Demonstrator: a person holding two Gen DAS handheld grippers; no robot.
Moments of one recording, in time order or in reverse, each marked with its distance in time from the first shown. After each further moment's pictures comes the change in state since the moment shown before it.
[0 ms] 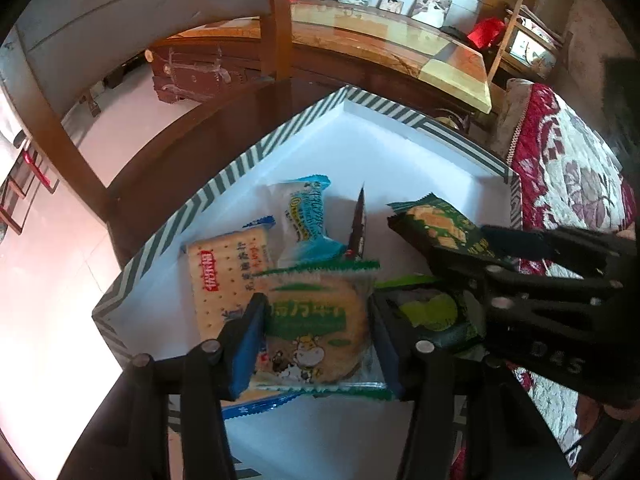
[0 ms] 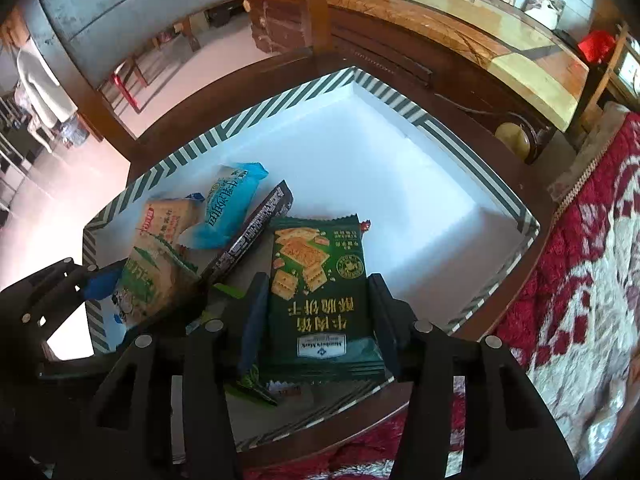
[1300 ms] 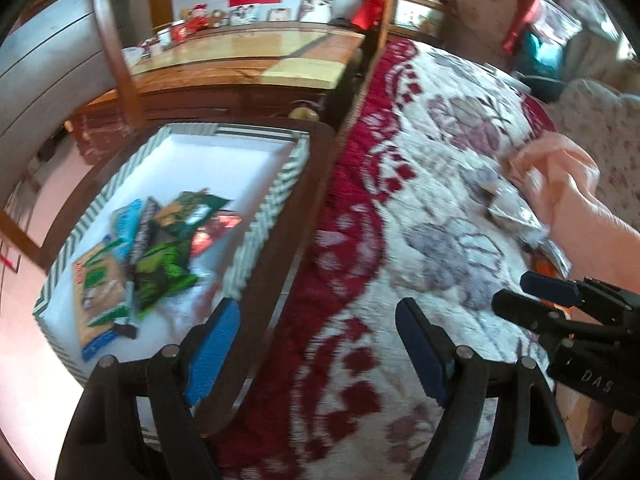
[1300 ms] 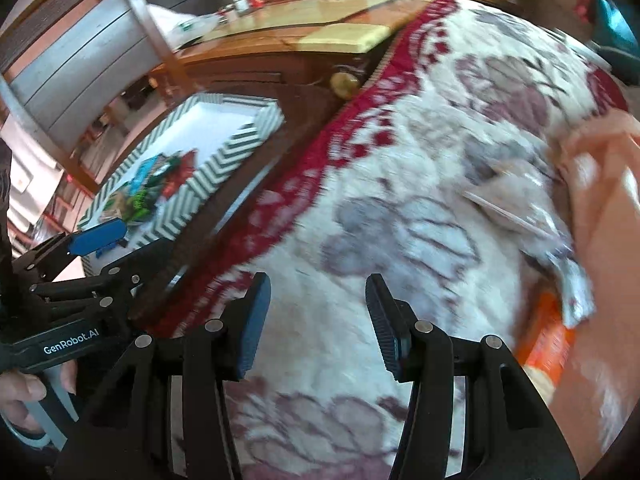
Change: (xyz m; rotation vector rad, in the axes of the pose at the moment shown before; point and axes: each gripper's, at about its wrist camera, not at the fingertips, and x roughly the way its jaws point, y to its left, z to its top) left arm -0.059 -0.164 -0.062 0.283 -0.052 -0.150; right arm -0.135 -0.125 -0.197 0.390 -0.151 -0.127
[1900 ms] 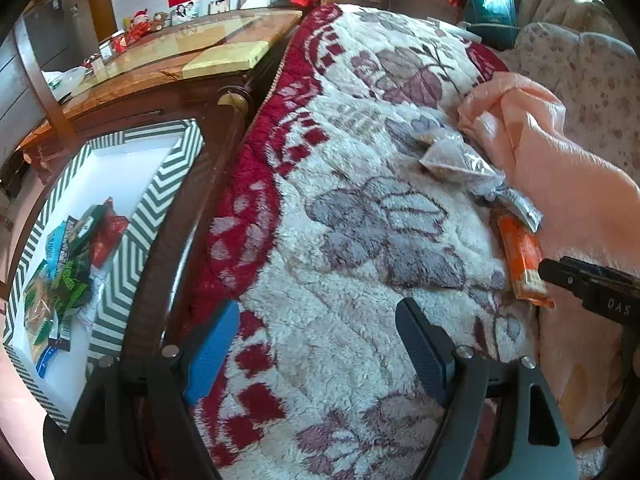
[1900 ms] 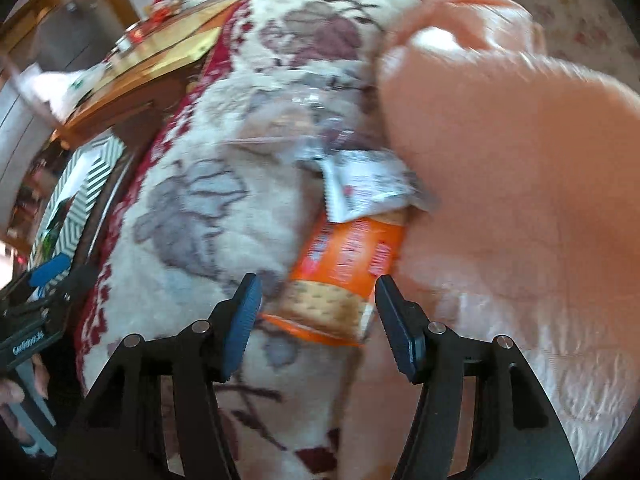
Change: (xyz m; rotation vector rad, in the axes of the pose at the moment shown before) left arm 0.024 -0.076 -0.009 0.146 0.076 -0.068; right arm -0.036 -0.147 -0.058 0.322 0.021 -0.178
